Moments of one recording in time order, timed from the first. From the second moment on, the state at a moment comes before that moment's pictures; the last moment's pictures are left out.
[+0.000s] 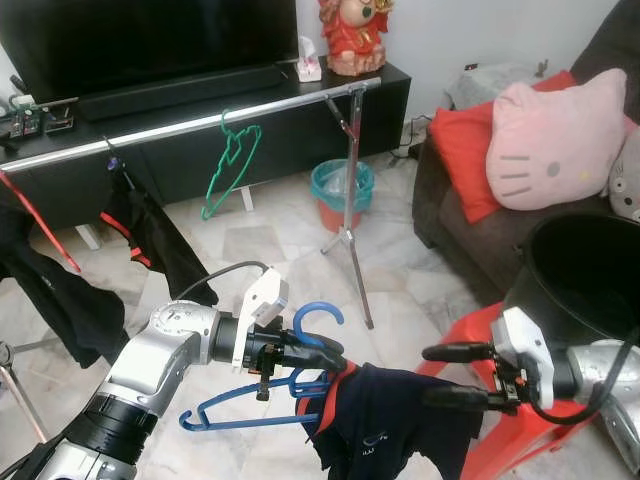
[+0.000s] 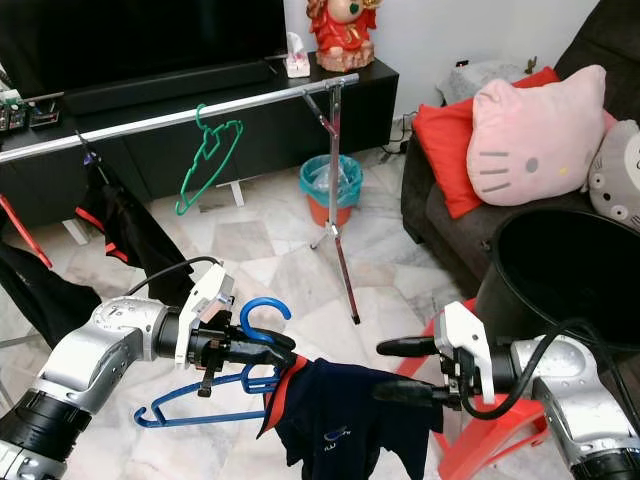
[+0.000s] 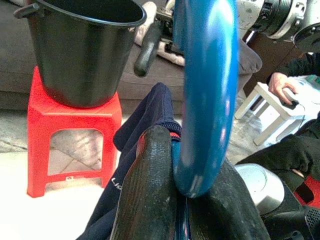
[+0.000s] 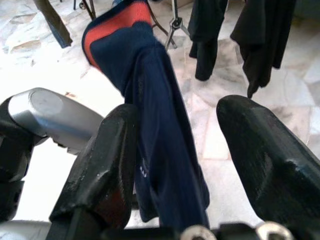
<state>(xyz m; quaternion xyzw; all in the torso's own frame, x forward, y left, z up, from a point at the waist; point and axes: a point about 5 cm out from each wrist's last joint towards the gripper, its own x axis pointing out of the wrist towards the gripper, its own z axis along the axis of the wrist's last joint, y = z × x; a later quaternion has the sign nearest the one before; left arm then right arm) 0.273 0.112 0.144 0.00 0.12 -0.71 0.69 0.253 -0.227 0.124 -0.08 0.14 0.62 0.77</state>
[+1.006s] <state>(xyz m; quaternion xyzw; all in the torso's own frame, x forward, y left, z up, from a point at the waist) 0.271 0.103 0.143 -0.01 0.11 -0.72 0.68 0.247 -0.182 0.114 -0.03 0.12 0.69 0.72</state>
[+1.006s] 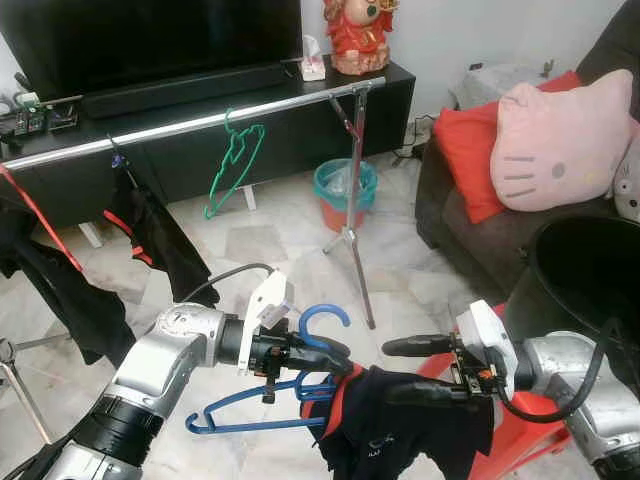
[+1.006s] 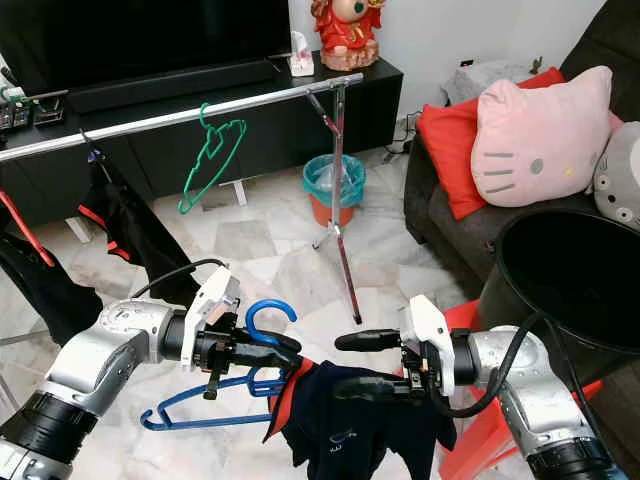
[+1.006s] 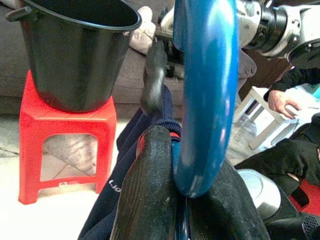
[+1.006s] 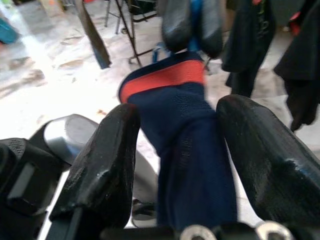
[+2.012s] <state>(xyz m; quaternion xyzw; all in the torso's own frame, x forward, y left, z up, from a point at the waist) 0.271 0.101 0.141 -0.01 0.12 -0.72 0.68 0.243 -0.177 0.108 -0.02 0.12 0.69 0.71</state>
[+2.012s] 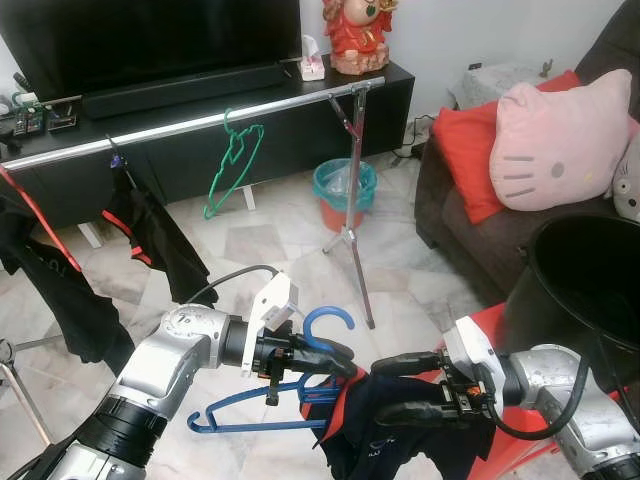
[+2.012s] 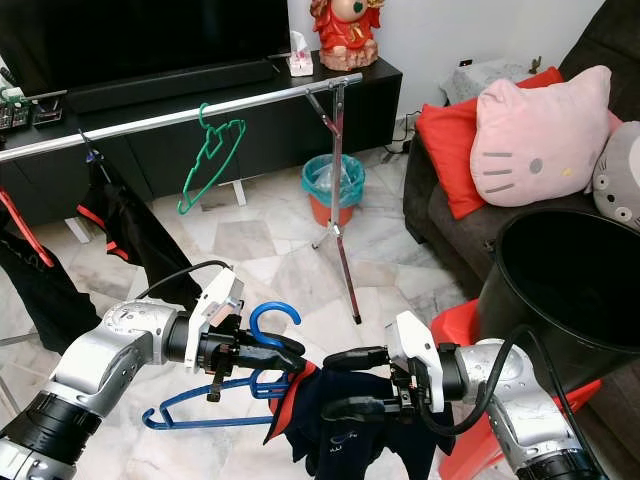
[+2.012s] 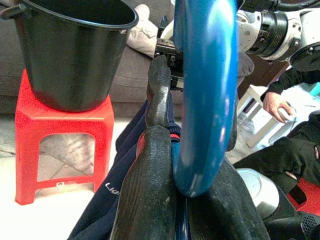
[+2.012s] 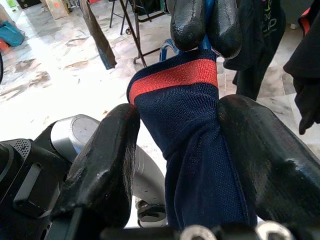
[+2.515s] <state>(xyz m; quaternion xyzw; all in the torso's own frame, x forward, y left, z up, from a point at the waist) 0.272 0.101 0.141 0.00 0.12 -0.71 0.69 0.260 -0.176 0.095 -0.08 0.12 0.62 0.77</state>
